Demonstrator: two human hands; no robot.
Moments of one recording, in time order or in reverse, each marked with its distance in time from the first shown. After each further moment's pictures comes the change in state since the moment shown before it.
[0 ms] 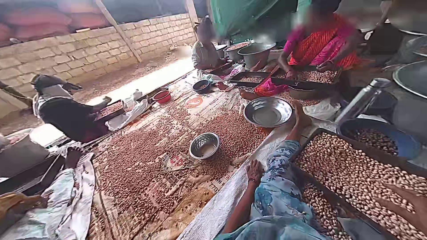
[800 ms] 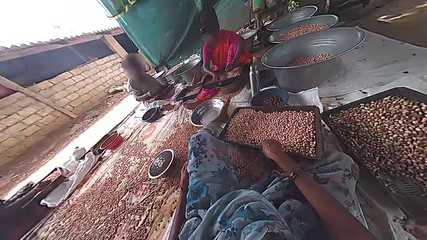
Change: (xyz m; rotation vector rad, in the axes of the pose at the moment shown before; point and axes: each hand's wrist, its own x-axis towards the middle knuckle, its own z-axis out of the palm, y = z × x) left_hand -0.193 0.077 -0.101 -0.446 0.373 0.131; right_hand -0.026 -0.001 0.057 -0.056 -0.122 0.002
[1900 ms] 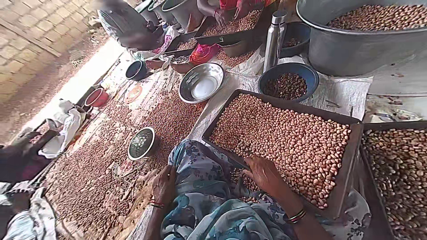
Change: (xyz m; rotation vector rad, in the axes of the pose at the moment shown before) left_hand 0.022 0.026 0.046 0.862 -0.044 -0.170; right_hand 0.042 0.012 -0.022 0.089 -0.339 -0.275
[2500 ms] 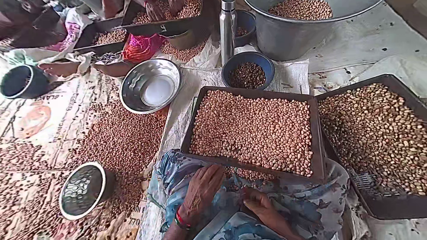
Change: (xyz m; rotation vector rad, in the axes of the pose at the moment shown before) left_hand 0.030 0.085 0.063 -0.299 0.075 1.309; right_hand -0.044 -0.036 0.140 1.383 0.559 -0.041
